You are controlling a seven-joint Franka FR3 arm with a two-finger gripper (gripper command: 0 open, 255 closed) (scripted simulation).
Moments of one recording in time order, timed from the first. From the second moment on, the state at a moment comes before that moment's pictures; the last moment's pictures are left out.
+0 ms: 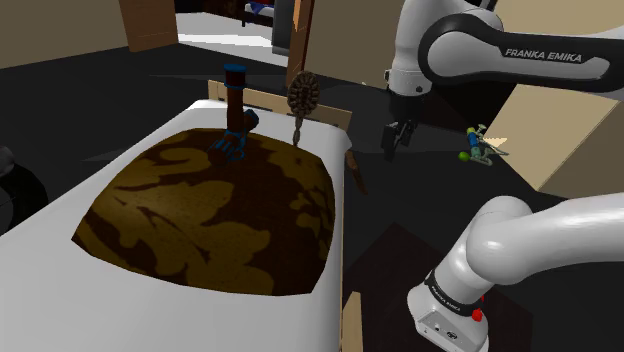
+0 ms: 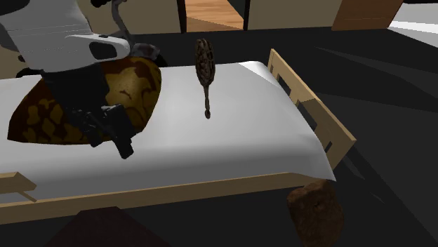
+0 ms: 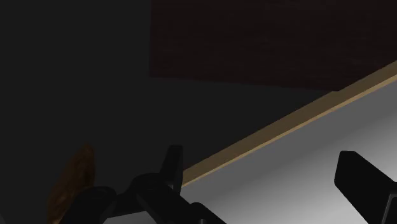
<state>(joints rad) 0.02 -0.74 0.06 -2.43 -0.12 1.53 0.03</state>
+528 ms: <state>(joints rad) 0.04 -0.57 -0.02 -2.28 -0.13 1.64 -0.12</state>
